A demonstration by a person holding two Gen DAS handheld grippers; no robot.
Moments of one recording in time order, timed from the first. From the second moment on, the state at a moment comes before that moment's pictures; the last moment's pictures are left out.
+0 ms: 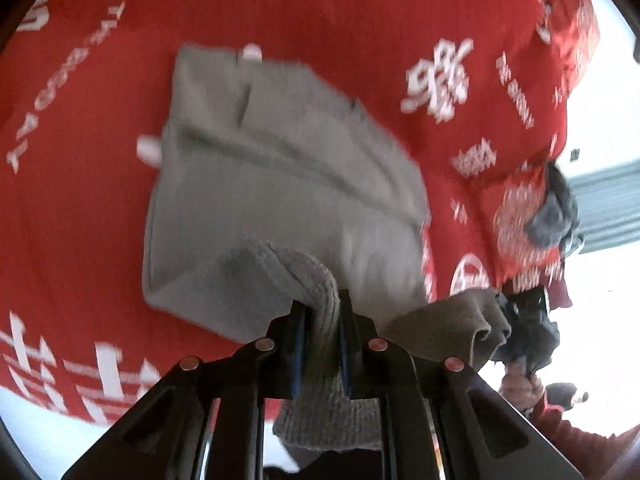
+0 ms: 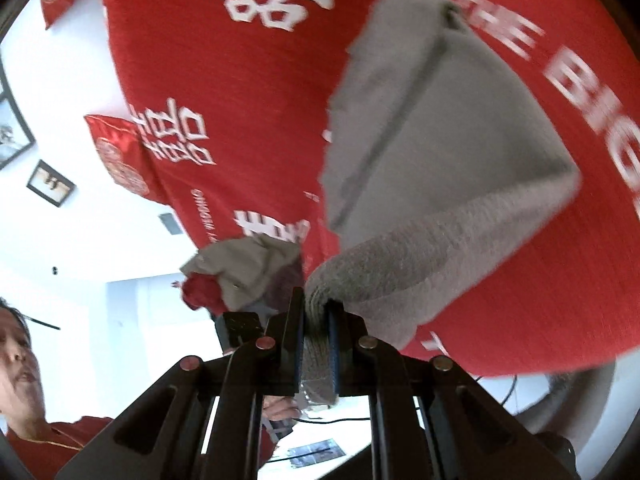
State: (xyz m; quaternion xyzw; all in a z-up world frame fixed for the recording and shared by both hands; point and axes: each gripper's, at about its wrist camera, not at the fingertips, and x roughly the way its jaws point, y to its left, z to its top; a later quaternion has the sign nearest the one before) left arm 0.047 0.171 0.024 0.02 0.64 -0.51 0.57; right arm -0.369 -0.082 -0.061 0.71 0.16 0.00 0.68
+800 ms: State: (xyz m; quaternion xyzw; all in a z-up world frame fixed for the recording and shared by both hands) left arm 0.170 -0.017 -0.050 0.09 0.62 -0.36 0.69; right arm -0.201 -0.332 -0.118 0.66 0.30 -0.11 0.67
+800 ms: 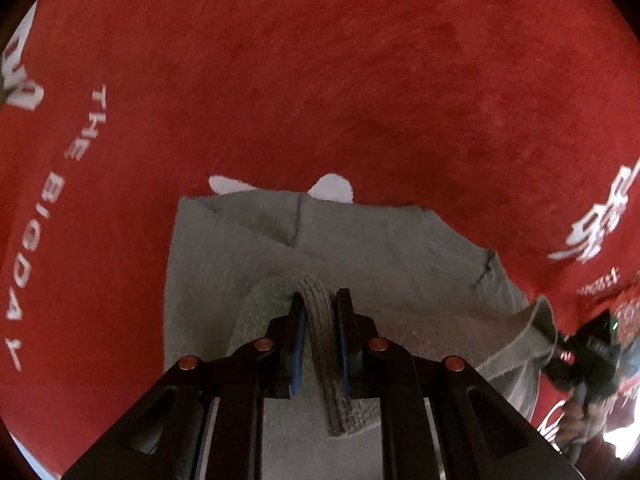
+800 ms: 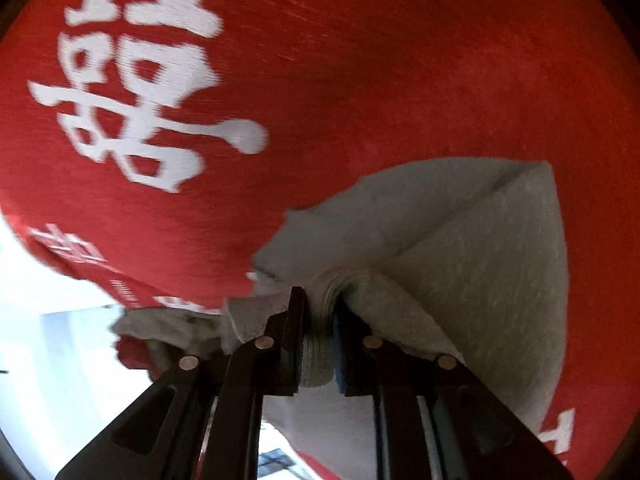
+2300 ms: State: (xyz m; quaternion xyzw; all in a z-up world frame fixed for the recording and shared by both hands) left arm 0.191 -0.061 -0.072 0.24 0.57 -0.30 0.73; right arm -0.151 -0.337 -0.084 0.41 0.48 -0.20 0.75
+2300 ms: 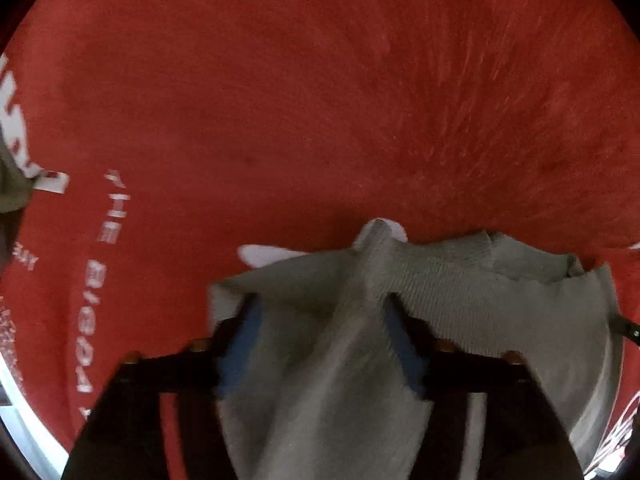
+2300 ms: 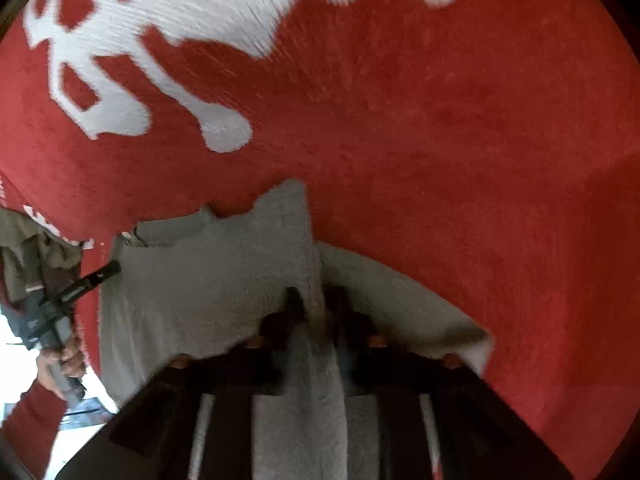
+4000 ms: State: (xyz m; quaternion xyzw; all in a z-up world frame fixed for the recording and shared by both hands) left arm 0.098 0.151 -0.039 0.19 0.62 -0.29 0.71; right arm -0.162 -0.074 -0.045 0.45 0.53 -0.10 0.72
